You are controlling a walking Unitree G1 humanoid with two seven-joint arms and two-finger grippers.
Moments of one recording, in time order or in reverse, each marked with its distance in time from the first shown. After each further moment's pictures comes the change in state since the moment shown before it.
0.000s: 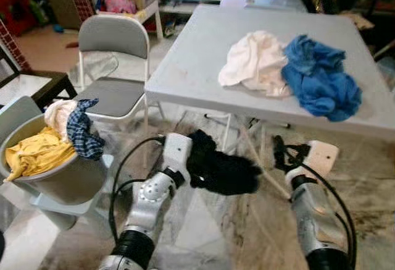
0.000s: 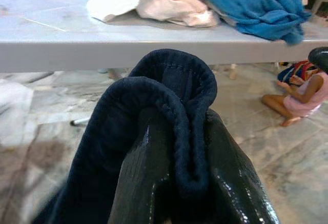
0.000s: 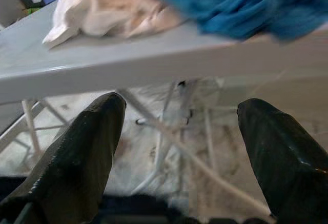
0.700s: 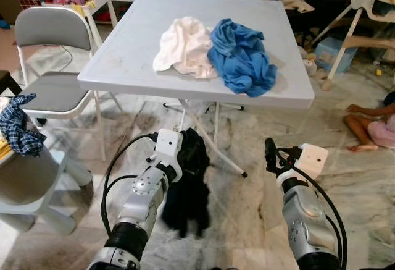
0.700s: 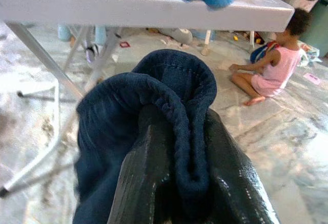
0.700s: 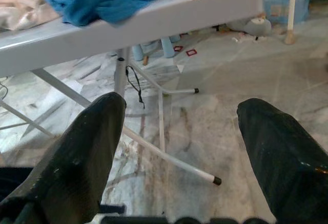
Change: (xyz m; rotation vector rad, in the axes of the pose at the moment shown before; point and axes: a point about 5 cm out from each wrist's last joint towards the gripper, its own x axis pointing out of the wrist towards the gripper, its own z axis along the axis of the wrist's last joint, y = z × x) left arm 0.002 0.011 -0.003 -0.097 0.068 0.048; right arm -0.007 0.006 -0.008 0.009 0.022 0.016
